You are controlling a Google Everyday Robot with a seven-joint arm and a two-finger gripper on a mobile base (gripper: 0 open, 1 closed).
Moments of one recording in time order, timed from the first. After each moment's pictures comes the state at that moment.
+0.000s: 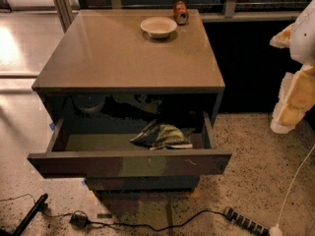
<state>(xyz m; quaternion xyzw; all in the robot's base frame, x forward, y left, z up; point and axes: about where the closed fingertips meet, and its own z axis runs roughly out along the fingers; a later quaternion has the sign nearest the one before) 0.438 -0.217 0.976 -0.60 0.78 -0.03 0.16</state>
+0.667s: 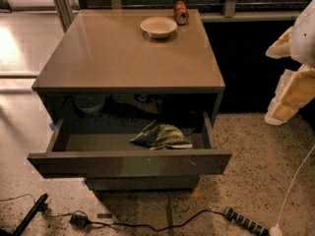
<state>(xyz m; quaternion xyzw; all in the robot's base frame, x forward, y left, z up) 0.438 -0.217 0.976 -0.60 0.78 -0.03 0.16</state>
